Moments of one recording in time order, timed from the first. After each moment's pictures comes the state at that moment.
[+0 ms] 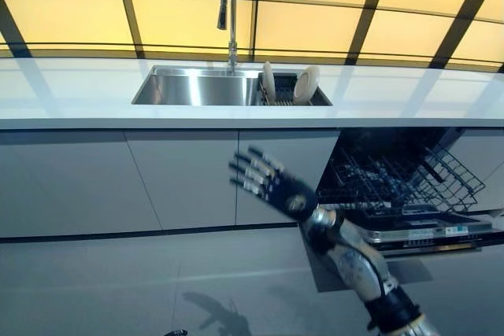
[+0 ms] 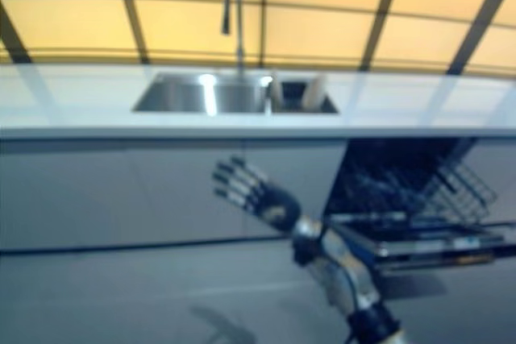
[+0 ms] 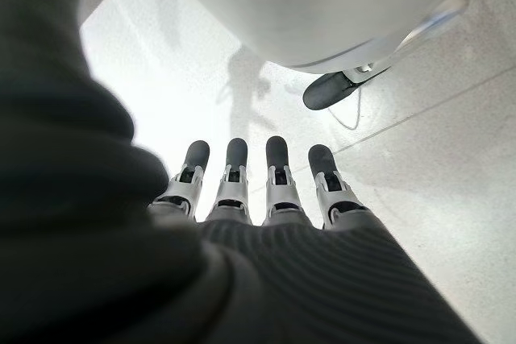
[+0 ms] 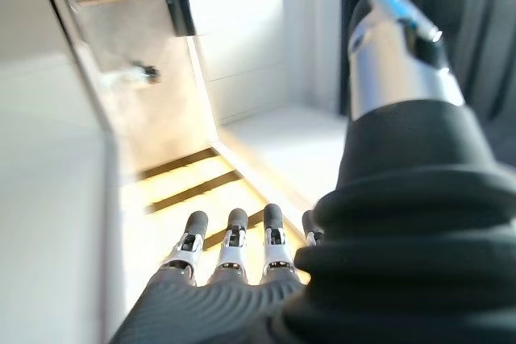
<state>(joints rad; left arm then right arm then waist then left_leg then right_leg) 0.03 0.27 -0.35 1.24 0.04 -0.05 -0.10 -0.23 -0.27 0.28 -0.11 1.00 0.04 0.59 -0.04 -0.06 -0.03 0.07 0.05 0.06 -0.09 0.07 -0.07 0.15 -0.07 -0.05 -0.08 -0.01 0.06</state>
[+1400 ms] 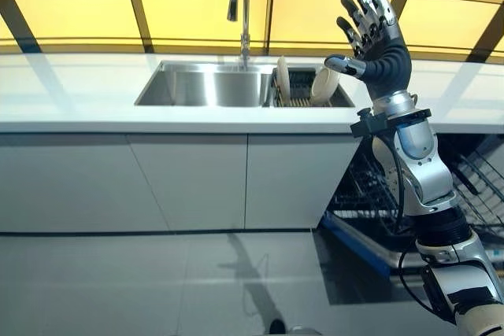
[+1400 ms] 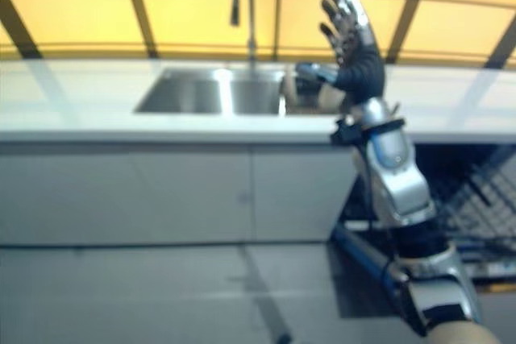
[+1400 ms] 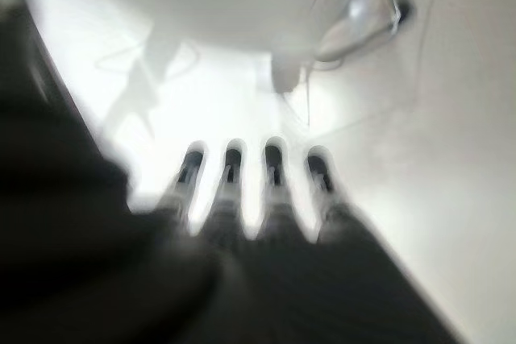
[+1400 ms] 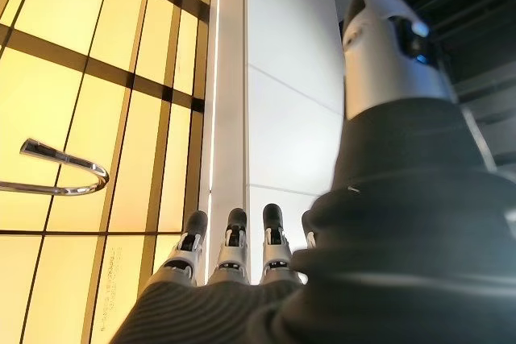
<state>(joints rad) -0.04 0.24 -0.27 1.38 0.05 -0.10 -0.06 -0.64 -0.57 0.16 -0.09 0.55 -0.11 -0.09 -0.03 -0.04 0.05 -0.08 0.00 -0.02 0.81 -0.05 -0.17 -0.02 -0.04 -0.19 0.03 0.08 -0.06</state>
